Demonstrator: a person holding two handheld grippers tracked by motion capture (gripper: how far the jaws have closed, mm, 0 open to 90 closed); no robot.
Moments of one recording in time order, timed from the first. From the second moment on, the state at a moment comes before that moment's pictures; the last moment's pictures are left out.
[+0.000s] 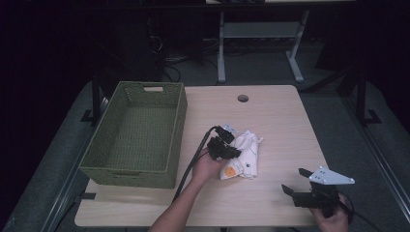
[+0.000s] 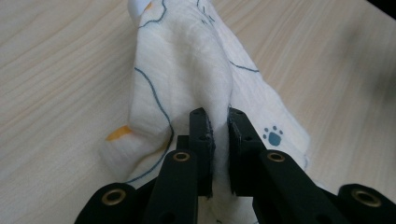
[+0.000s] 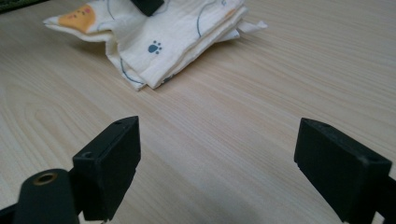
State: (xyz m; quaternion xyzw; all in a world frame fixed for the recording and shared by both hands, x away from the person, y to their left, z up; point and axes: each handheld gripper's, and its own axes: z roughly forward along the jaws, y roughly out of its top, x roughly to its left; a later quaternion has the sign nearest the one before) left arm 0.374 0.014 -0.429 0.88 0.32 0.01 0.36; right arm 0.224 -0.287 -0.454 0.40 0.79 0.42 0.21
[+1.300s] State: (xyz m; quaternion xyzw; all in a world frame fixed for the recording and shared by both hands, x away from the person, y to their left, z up) left arm 0.370 0.101 -0.346 0.81 0.34 -0.10 0.47; right arm 0.229 -0.291 -0.454 0.42 0.77 0.43 0.21
